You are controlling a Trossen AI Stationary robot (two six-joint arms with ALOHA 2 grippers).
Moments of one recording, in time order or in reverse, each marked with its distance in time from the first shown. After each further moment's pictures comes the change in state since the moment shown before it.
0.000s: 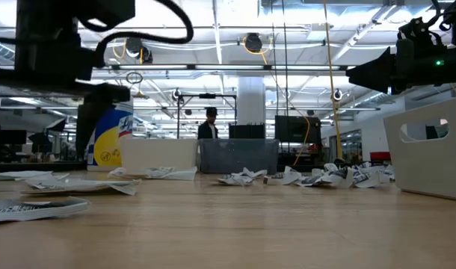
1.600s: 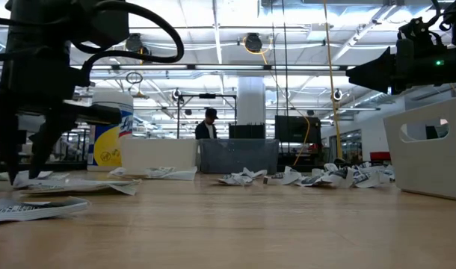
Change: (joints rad) left arm 0.001 0.002 -0.108 0.164 0.103 0.078; right arm 0.000 0.000 0.000 0.000 0.000 0.000
